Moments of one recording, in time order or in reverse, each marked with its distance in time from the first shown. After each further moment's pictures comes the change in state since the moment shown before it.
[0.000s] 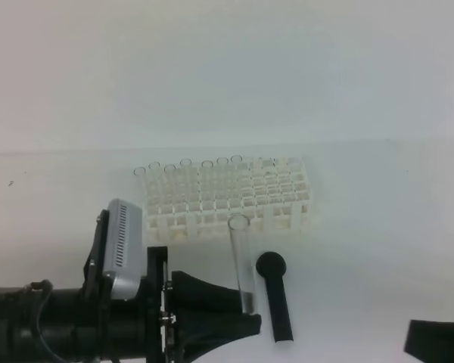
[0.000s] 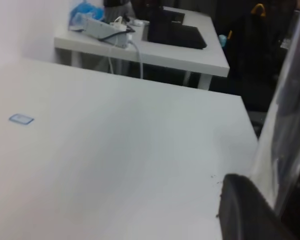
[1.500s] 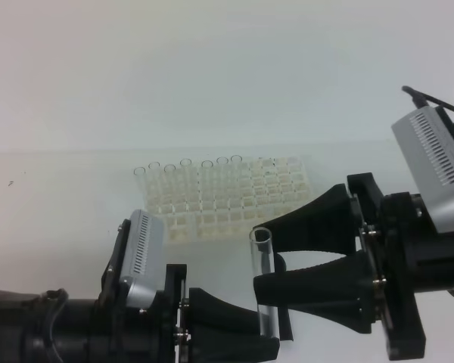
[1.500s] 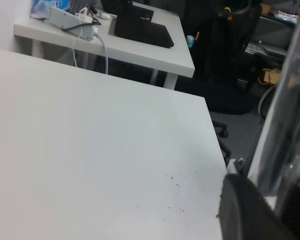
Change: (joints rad) left arm -0.080 -0.003 -0.014 0.029 0.015 -0.082; right arm 0.149 0.675 -0.467 0.055 0.293 -0.147
